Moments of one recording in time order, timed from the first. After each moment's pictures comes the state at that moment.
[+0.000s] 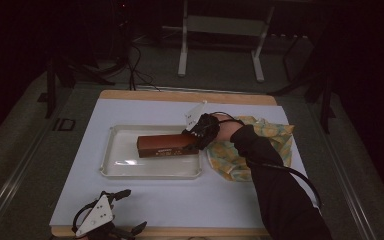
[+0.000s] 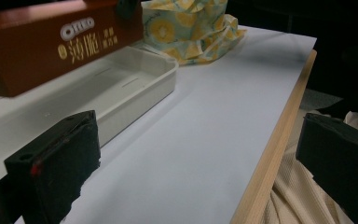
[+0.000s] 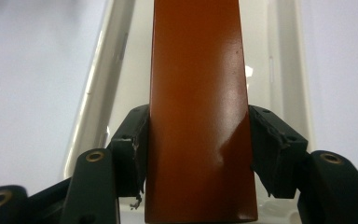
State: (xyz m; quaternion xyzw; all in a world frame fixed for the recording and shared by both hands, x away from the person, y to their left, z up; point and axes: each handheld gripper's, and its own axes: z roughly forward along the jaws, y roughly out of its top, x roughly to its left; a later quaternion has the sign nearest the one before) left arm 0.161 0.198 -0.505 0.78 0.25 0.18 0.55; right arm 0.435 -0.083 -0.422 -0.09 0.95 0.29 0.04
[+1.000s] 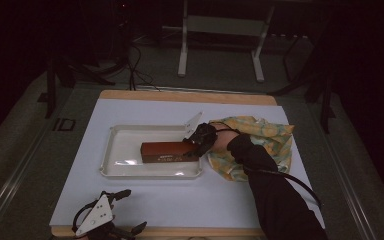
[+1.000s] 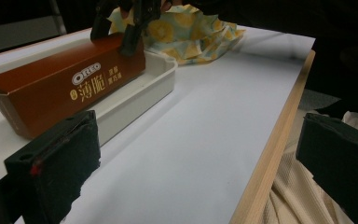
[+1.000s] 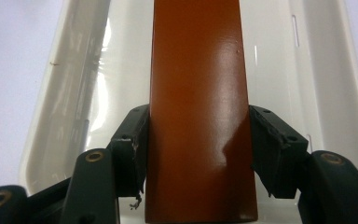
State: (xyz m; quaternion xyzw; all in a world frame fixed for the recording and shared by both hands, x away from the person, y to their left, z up) left arm 0.162 0.198 -0.506 0.78 0.25 0.18 0.55; right arm 0.441 -0.083 -0.471 -0.07 0.96 0.28 0.03
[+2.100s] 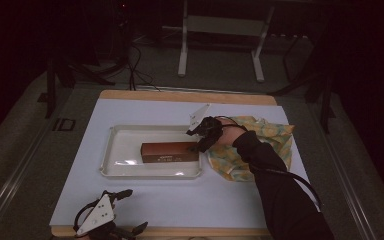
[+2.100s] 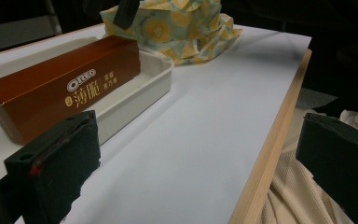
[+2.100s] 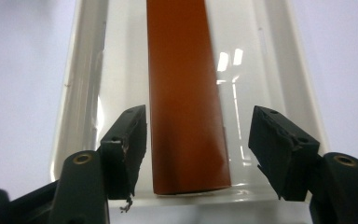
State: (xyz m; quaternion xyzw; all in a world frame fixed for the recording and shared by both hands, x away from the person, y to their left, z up) left arm 0.163 0.196 -0.506 0.78 0.25 0.17 0.55; right arm 0.437 -0.095 -0.438 -0.03 0.95 0.30 0.05
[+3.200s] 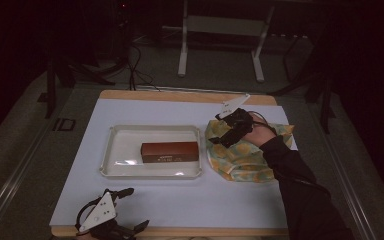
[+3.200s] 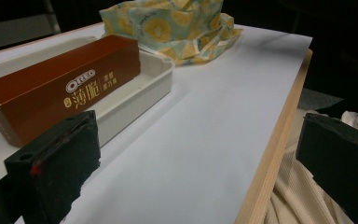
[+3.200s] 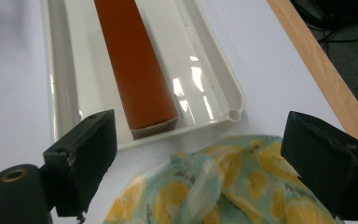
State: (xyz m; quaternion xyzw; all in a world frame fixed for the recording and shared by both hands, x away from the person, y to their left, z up) left arm 0.168 0.194 -0.506 0.78 0.25 0.17 0.55; right arm 0.426 -0.170 -0.394 0.09 0.93 0.34 0.11
